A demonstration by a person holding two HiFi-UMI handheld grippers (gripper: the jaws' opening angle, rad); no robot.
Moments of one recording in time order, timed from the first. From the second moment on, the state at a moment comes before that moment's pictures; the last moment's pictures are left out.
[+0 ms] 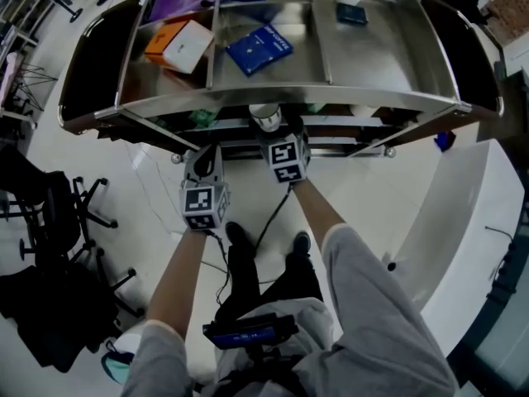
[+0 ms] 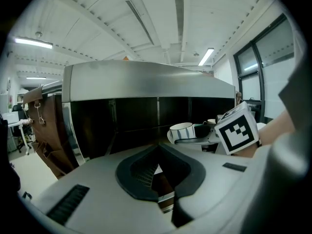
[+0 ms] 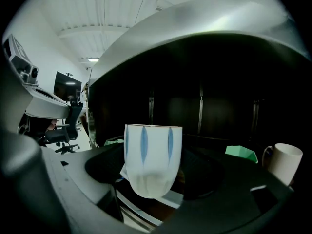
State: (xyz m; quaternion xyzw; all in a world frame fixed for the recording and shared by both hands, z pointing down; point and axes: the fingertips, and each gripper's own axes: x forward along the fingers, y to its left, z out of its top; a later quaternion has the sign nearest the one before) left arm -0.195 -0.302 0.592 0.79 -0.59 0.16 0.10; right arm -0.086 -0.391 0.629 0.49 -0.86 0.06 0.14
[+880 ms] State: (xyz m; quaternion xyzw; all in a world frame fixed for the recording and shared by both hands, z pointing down) left arm -0.200 -0.324 0.616 0.79 -0.59 0.16 0.10; right arm -0.103 -0.434 0.664 0.50 -0.85 0.07 0.15
